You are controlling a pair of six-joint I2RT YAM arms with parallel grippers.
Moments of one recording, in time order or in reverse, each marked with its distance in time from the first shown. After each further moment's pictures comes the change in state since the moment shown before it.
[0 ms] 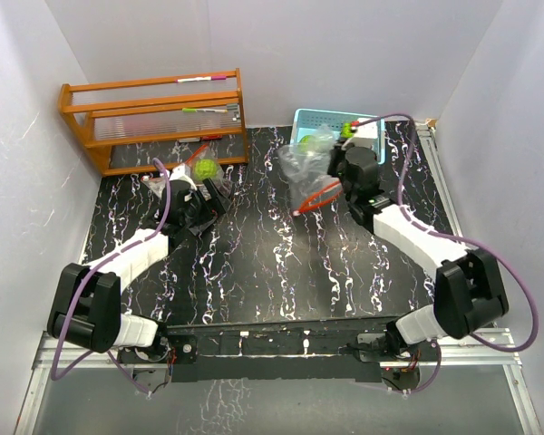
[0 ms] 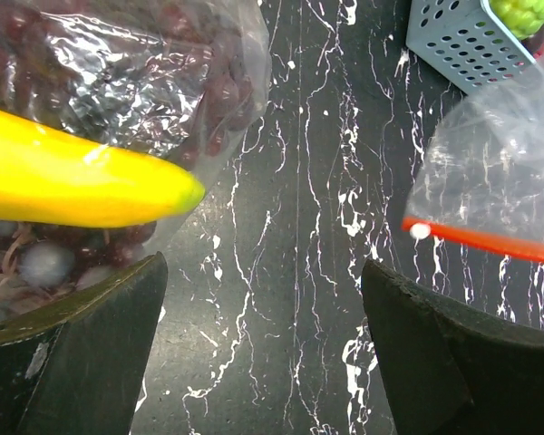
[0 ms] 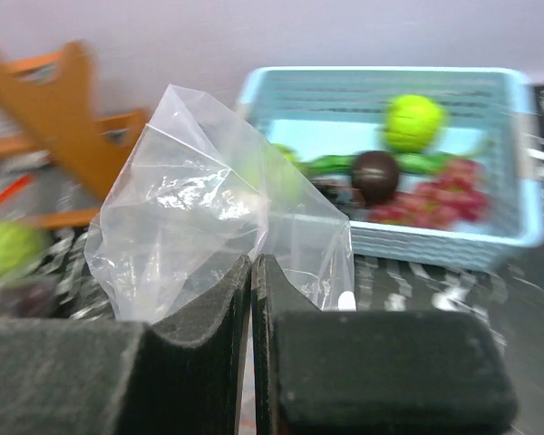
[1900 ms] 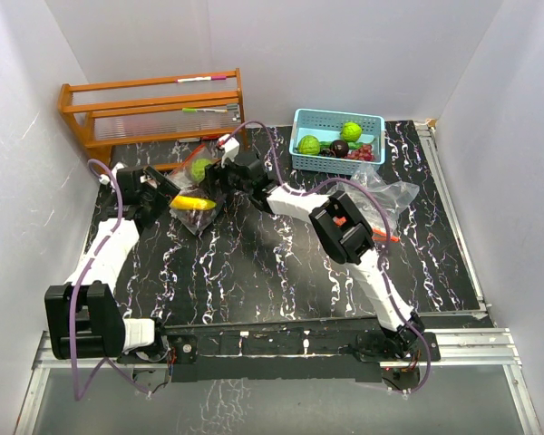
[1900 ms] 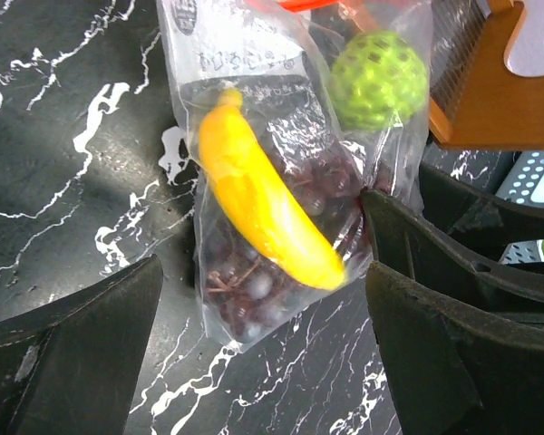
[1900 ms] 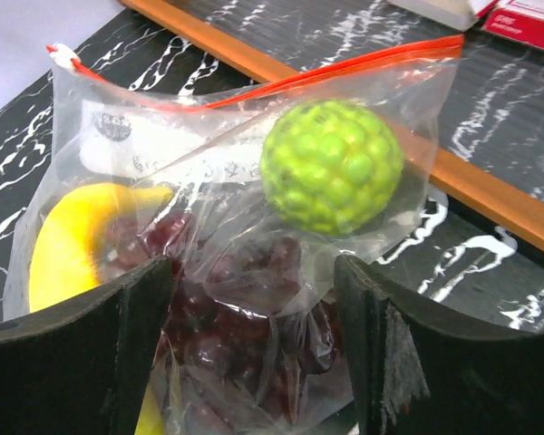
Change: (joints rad) left arm 0.319 -0.067 0.178 -0.399 -0.086 -0.161; right arm 0.284 0.979 0.857 0.043 -0.459 -0.026
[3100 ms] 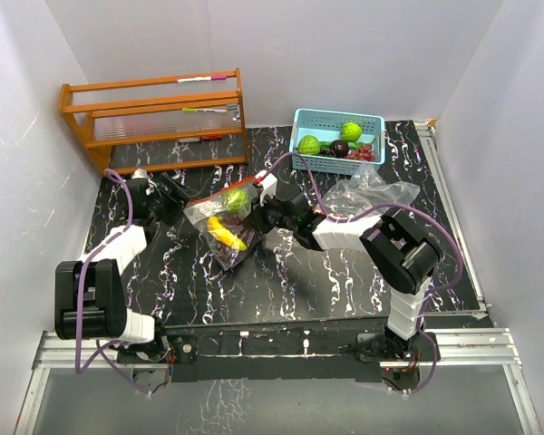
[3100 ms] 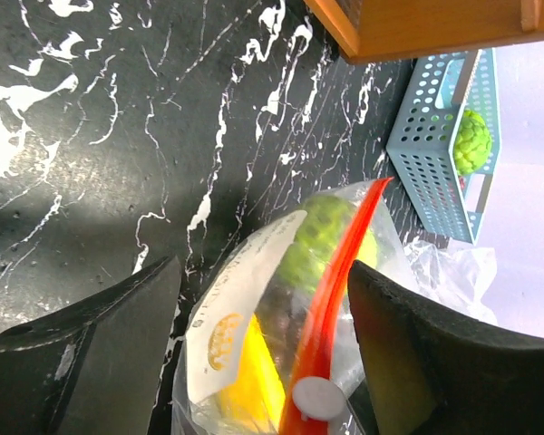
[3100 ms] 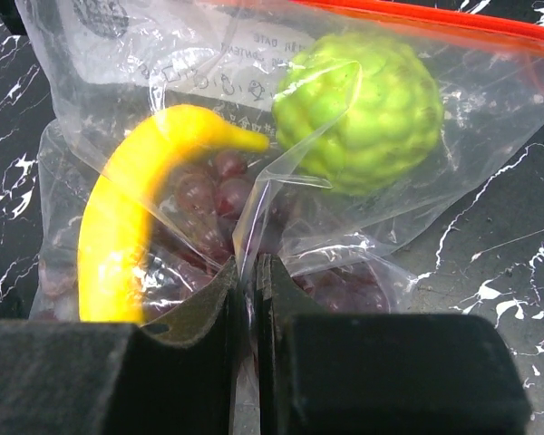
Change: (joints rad) left arm 0.022 0.116 -0.179 0.423 0.348 -0.069; right arm 0.005 -0.577 -0.866 0.138 -0.079 -0.008
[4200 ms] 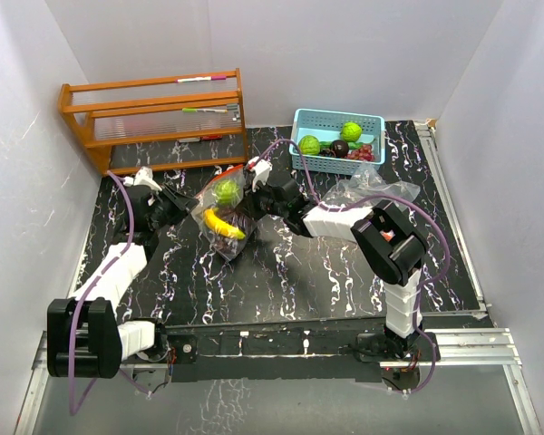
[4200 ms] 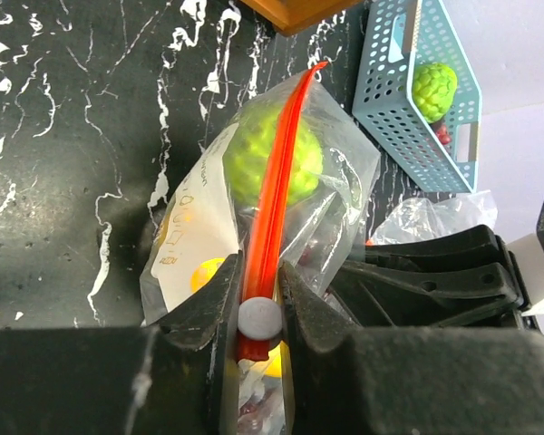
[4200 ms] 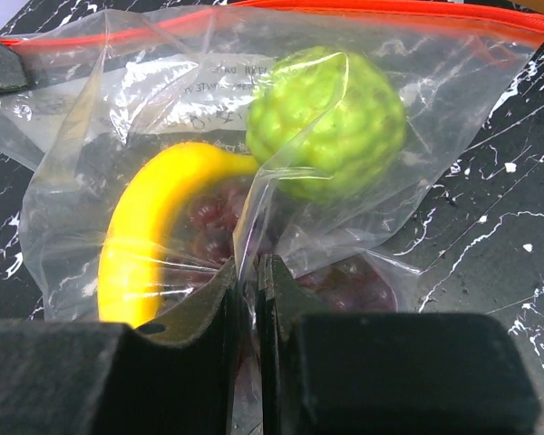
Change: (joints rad) left arm -0.085 -0.222 -0.086 0.009 -0.017 0.106; right arm -0.011 0.103 0.196 -0.075 0.005 0.020
